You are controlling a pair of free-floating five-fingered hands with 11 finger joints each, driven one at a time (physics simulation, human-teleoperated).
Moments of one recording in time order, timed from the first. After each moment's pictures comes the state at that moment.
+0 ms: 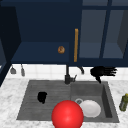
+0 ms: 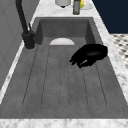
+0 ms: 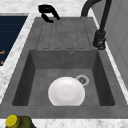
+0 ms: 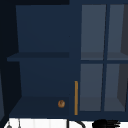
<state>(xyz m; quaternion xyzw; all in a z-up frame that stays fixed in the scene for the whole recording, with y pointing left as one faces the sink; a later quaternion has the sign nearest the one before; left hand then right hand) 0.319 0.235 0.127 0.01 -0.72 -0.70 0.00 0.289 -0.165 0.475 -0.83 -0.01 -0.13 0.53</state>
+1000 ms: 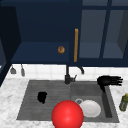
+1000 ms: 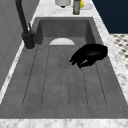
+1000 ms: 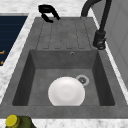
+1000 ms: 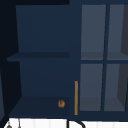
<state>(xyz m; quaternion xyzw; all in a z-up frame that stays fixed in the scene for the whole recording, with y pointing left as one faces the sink) 0.319 0.235 0.127 0.01 -0.72 -0.70 0.00 0.250 -0.210 0.422 -0.80 -0.04 -0.08 0.59</state>
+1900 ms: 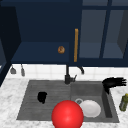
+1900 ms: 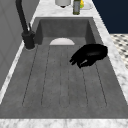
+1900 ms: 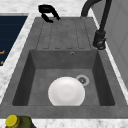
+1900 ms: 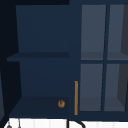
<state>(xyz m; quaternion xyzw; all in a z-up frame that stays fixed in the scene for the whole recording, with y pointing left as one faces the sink) 0.319 0.235 0.127 0.01 -0.72 -0.70 0.00 0.253 -0.255 0.391 -0.79 -0.10 0.00 0.60</state>
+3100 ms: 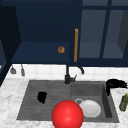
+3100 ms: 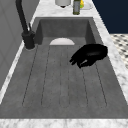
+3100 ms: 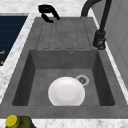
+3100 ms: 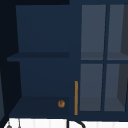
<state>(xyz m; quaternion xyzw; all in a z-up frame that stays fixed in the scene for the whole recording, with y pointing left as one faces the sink) 0.319 0.235 0.127 0.01 -0.72 -0.70 0.00 0.288 -0.297 0.366 -0.70 -0.09 0.05 0.71</state>
